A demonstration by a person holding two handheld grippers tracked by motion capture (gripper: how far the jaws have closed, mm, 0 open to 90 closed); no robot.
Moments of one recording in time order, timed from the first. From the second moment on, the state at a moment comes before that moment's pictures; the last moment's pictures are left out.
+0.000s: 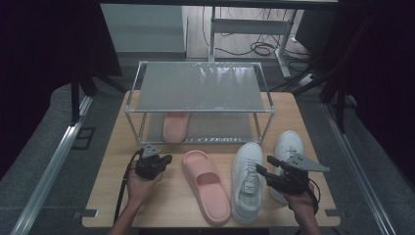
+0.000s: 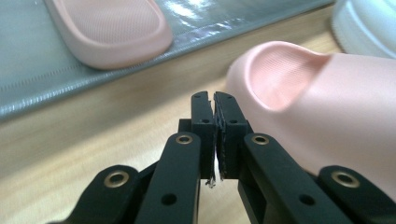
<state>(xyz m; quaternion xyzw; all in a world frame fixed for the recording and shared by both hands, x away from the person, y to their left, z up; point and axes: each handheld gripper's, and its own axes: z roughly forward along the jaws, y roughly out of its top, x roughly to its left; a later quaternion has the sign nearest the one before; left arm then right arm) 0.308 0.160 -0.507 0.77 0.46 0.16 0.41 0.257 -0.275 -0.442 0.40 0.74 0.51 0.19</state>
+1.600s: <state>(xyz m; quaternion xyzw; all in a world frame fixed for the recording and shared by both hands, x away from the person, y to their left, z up) 0.275 0.145 -0.523 0.80 0.43 0.13 0.39 0.258 -0.266 -0.447 0.40 0.74 0.50 0.19</state>
